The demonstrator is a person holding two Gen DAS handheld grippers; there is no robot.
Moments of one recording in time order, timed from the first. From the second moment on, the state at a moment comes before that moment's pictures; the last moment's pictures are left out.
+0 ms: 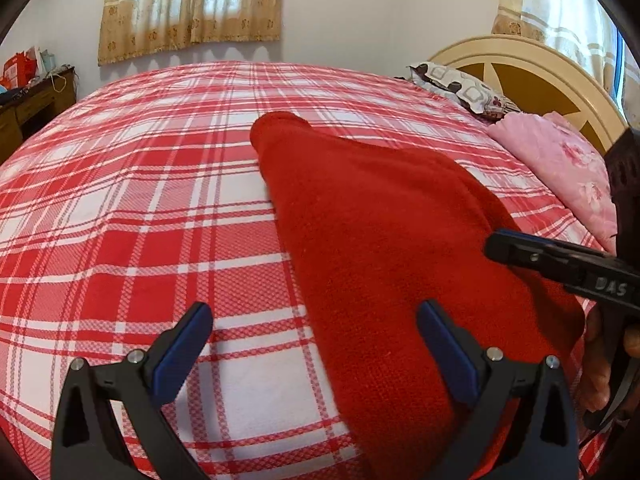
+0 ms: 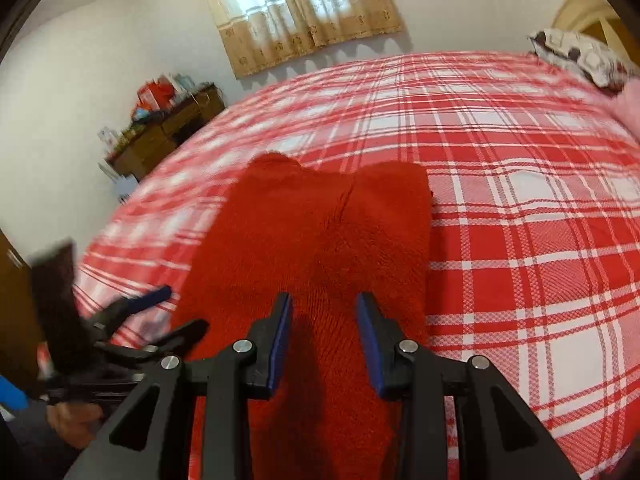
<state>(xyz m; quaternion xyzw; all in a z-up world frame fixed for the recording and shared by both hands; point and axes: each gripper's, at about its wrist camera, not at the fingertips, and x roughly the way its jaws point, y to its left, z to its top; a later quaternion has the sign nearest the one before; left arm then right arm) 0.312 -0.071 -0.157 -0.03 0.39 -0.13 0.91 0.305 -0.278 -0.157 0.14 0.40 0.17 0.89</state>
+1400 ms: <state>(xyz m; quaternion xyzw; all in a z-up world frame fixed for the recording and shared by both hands) 0.314 -0.077 -0.157 -0.13 0.41 -0.26 0.86 0.397 -0.329 -0.204 0.29 0.43 0.21 0.83</state>
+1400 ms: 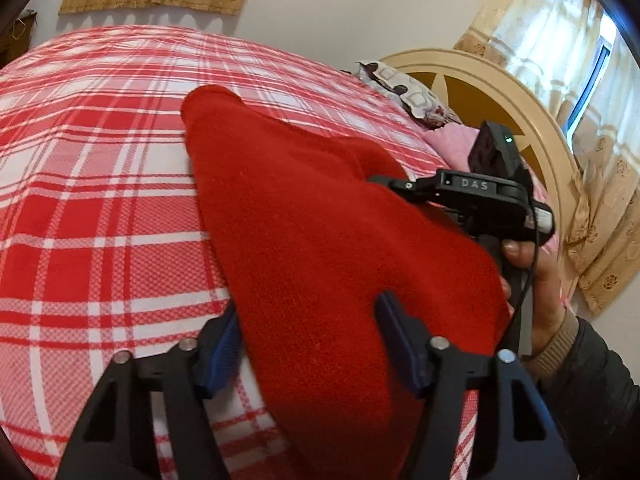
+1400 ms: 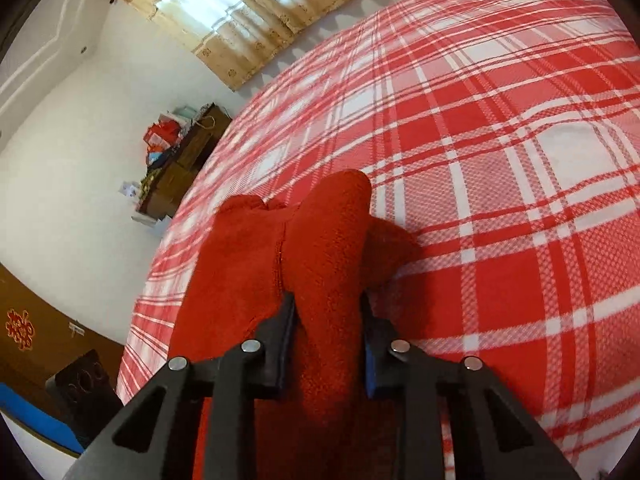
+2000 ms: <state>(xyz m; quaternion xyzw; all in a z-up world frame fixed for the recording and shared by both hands) 0.253 -0.032 -0.119 -0.14 0.39 -0.25 0.88 0.336 -0.270 -0.152 0.28 0.39 0.26 0.84</state>
